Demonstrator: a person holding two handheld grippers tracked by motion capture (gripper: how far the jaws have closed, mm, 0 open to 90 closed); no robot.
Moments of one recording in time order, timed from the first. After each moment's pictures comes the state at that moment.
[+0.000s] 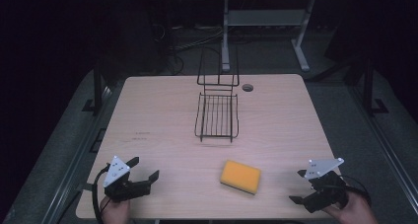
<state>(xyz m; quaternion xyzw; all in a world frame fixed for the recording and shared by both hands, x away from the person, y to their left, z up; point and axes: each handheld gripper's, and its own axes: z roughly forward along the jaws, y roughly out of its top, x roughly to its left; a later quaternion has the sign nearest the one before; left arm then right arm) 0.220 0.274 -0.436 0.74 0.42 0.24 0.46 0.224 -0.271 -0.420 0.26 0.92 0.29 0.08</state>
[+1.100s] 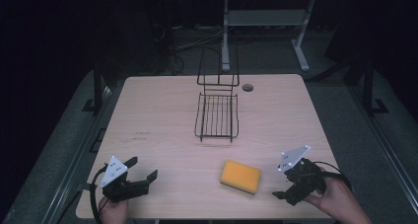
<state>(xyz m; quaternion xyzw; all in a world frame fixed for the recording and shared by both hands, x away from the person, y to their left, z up) 0.220 0.279 -0.436 0.74 0.42 0.24 0.47 0.248 -0.213 -0.396 0.19 0.95 0.24 0.06</state>
